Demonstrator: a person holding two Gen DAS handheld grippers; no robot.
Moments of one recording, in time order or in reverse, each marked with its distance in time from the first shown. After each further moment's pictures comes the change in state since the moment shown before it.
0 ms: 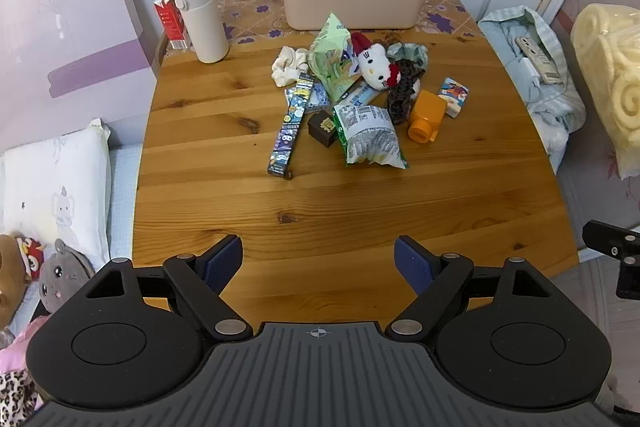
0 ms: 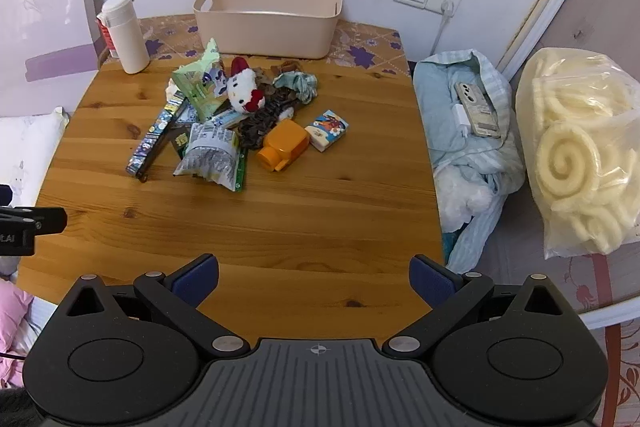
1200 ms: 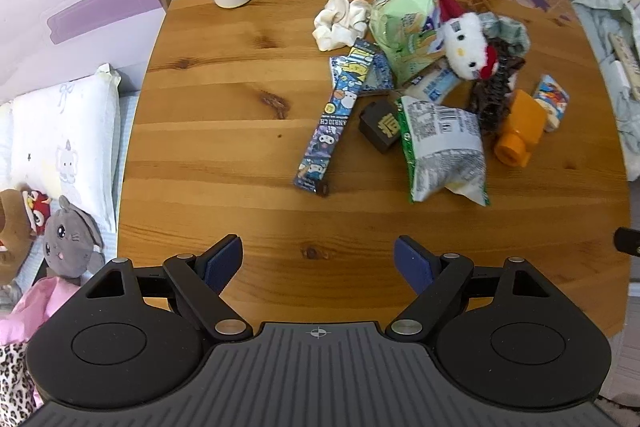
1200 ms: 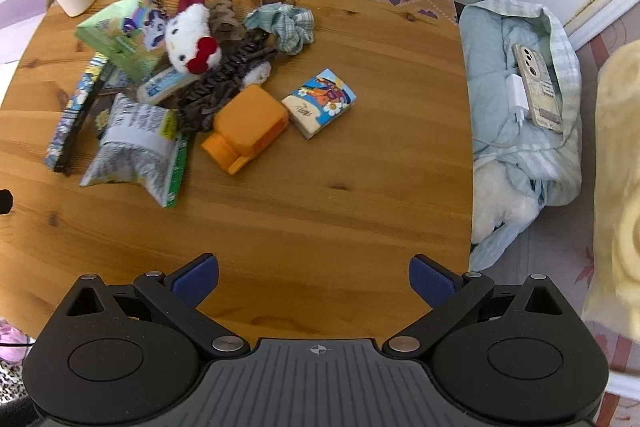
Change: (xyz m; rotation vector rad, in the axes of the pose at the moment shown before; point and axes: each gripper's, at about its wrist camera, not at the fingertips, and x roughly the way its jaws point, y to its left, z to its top) left arm 0.143 0.030 0.082 -0.165 0.215 0.173; right arm 0.179 -0.034 0.096 -0.094 0.265 0.041
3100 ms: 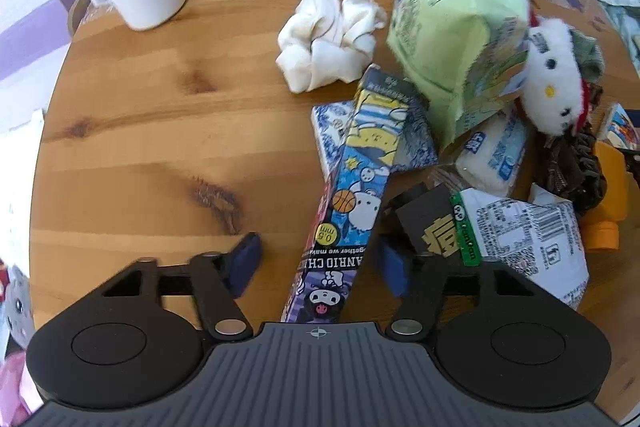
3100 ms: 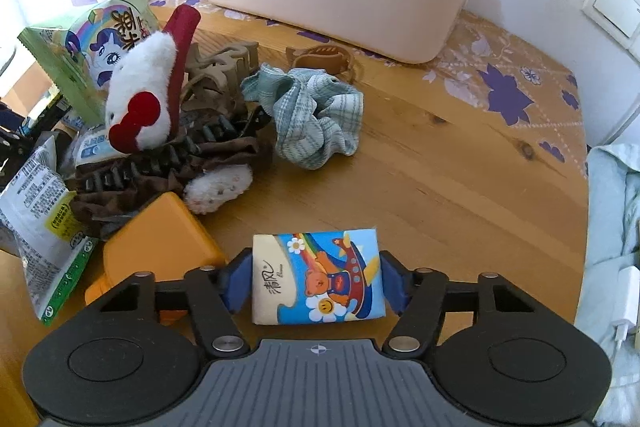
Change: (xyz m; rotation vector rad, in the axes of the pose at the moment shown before) left arm 0.142 0.003 0.073 0.029 -0.108 0.035; right arm 0.143 -0.025 0.092 -0.360 -0.301 0.211
